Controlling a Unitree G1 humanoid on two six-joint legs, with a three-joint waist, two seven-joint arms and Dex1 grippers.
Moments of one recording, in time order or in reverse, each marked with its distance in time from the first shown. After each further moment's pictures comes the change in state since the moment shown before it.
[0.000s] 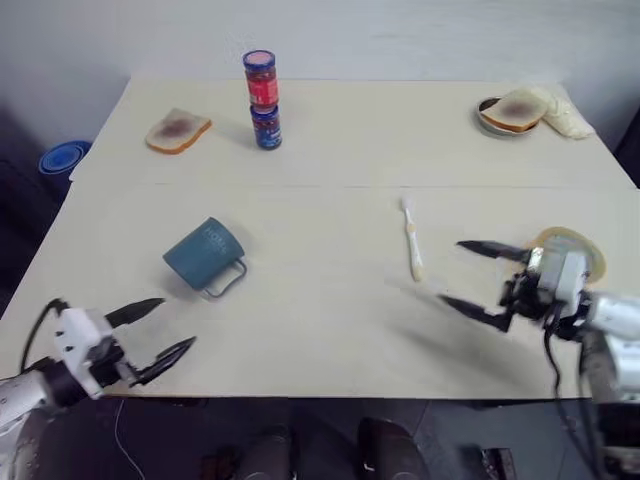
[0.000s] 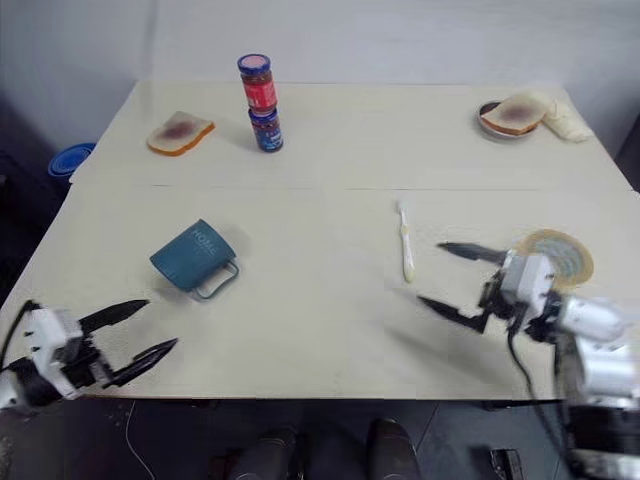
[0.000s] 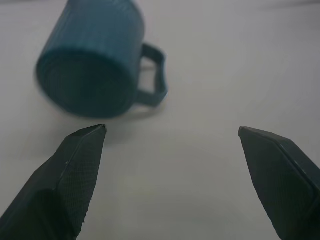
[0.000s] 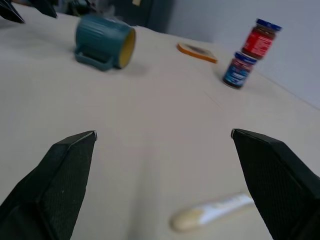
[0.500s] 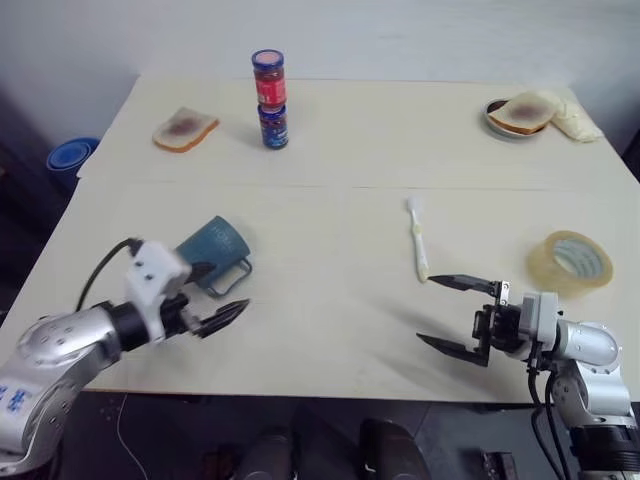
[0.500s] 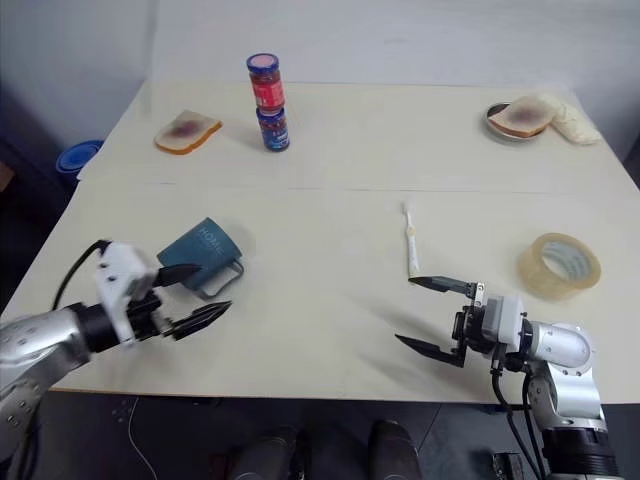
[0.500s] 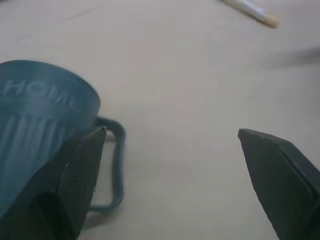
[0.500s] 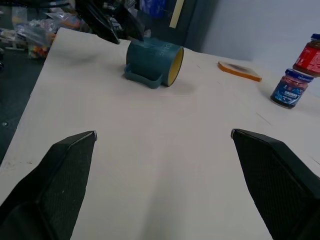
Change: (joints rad) left arm -0.511 0.154 -0.317 -0.494 -0.174 0.942 0.509; right arm 0.056 0.041 0.031 -0.005 0.026 -0.083 0.077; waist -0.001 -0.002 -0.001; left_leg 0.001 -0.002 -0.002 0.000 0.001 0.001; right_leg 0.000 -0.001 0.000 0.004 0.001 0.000
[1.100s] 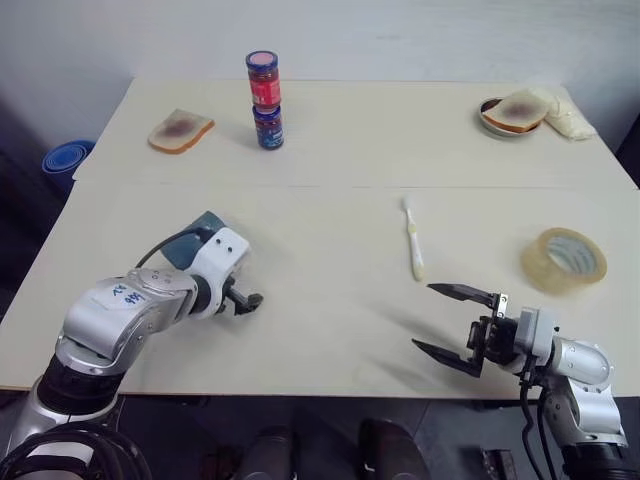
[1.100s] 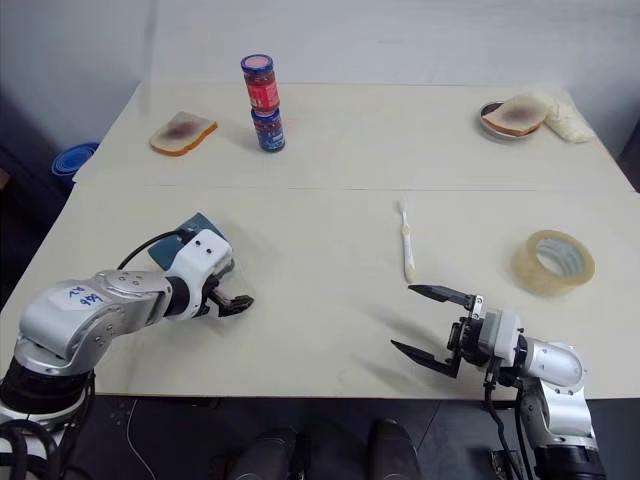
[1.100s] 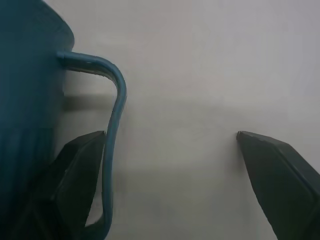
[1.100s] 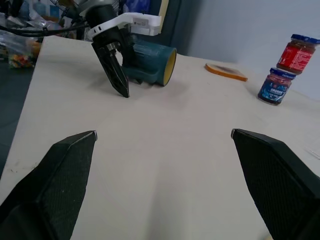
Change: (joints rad) left arm -0.394 -0.065 -0.361 0.230 0.158 0.414 0.189; right arm 0.077 0.046 0.002 -0.037 -0.010 -0.046 -0.066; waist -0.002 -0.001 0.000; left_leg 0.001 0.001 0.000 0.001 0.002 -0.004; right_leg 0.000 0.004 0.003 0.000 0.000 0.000
